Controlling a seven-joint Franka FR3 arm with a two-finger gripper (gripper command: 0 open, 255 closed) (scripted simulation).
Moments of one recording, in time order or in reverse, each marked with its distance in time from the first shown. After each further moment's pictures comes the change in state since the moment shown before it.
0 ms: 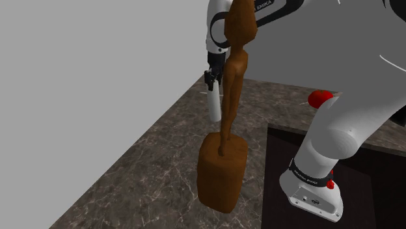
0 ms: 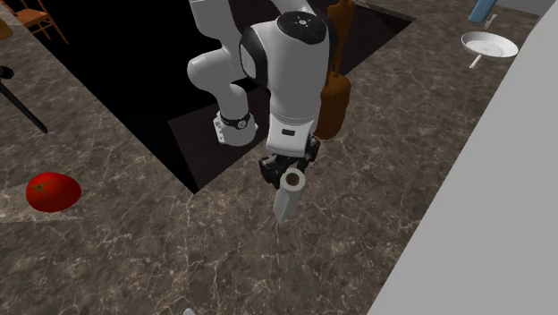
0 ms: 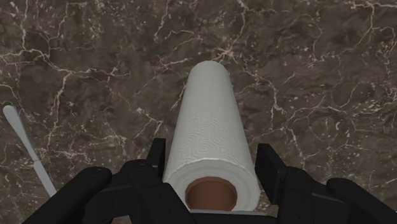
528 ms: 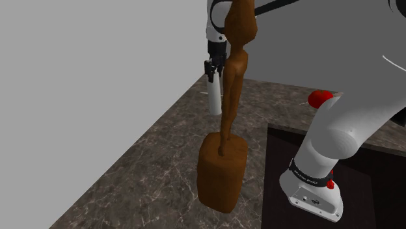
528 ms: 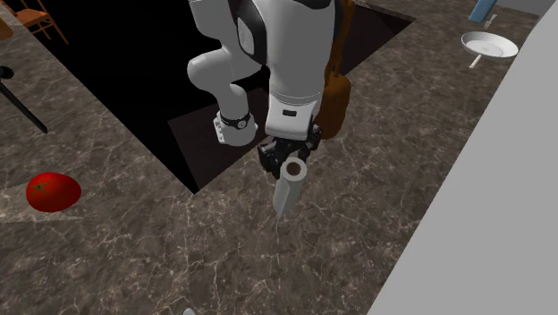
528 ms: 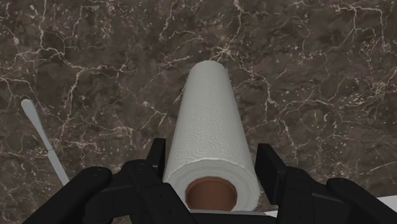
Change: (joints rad) arm 0.001 -0.024 0.003 0.085 0.003 -0.109 -0.006
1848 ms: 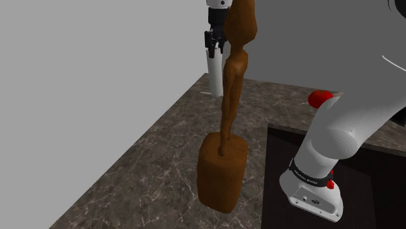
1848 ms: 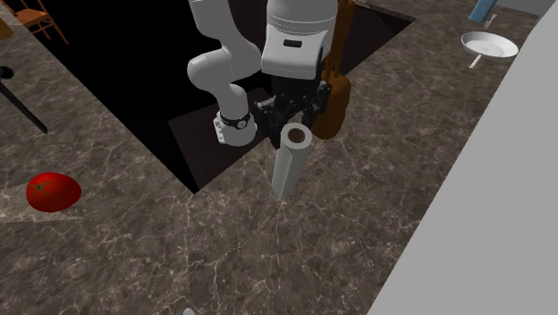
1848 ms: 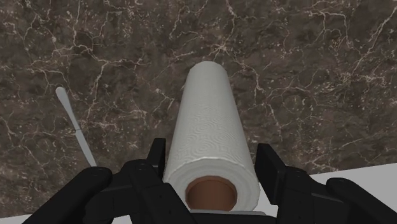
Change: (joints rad) arm 0.002 0.005 0.004 0.276 0.007 -0.270 -0.017
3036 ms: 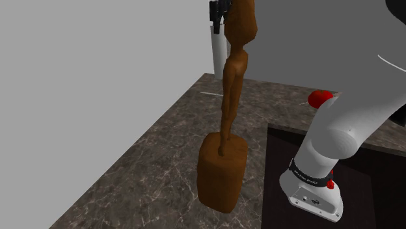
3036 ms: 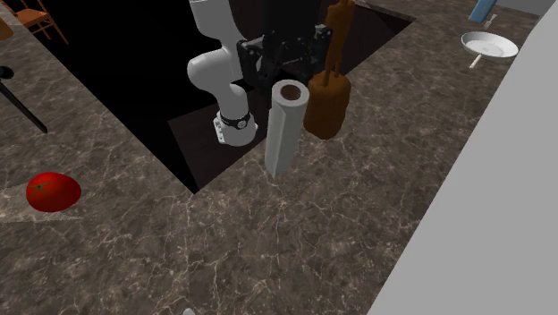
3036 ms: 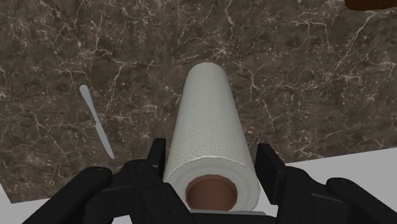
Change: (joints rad) arm -0.005 0.035 -0.008 0.270 0.000 -0.234 -0.030
